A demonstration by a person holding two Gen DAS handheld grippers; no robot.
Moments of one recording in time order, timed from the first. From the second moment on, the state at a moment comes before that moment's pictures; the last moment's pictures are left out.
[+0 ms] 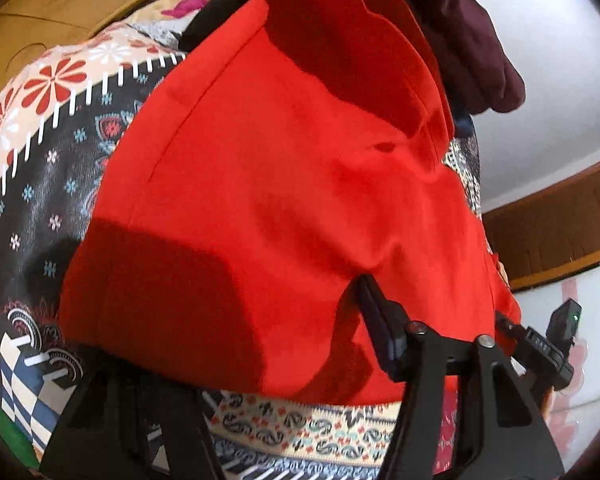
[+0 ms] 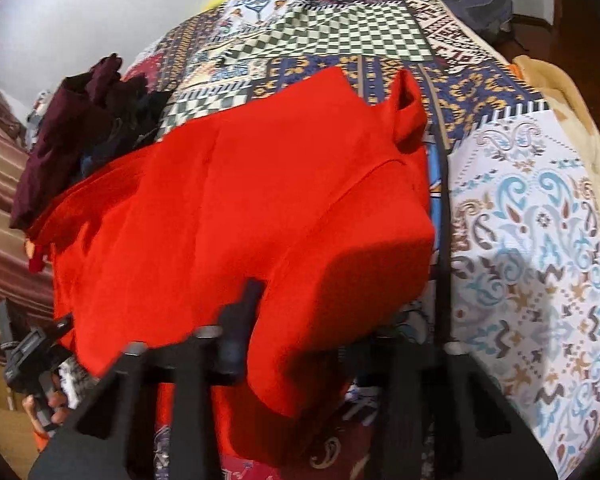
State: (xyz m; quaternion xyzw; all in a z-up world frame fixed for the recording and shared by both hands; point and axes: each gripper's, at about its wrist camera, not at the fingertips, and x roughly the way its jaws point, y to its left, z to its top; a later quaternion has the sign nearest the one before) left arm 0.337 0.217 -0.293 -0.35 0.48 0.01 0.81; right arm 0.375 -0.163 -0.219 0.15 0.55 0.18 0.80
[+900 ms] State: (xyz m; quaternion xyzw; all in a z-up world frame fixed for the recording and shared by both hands) left arm 0.235 0.198 -0.251 -0.24 0.47 0.06 0.85; right arm 0.267 -0.177 -0.165 0.11 0.48 0.18 0.85
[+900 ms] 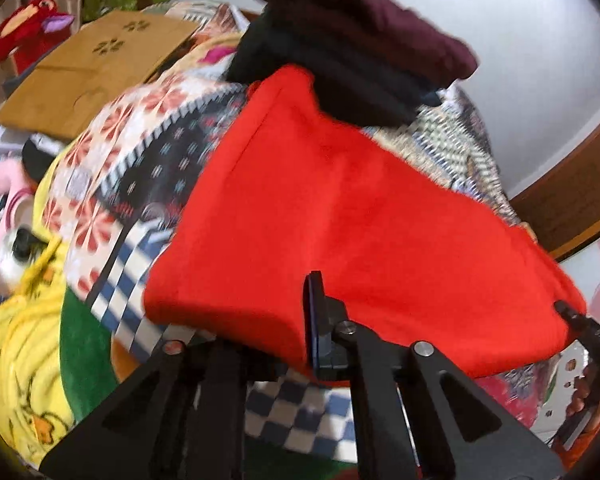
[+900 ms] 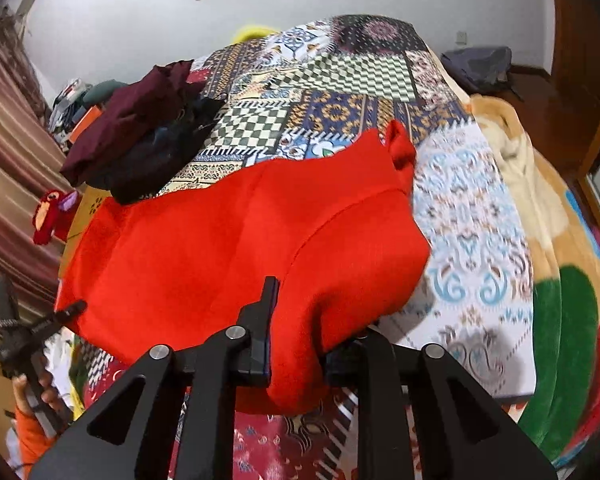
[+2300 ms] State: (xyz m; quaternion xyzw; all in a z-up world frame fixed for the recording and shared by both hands) left arm 0.256 0.237 -0.303 -0.49 0.44 -0.02 0.75; right arm 0.286 0.020 -0.196 -0.09 0.51 0.29 0.80
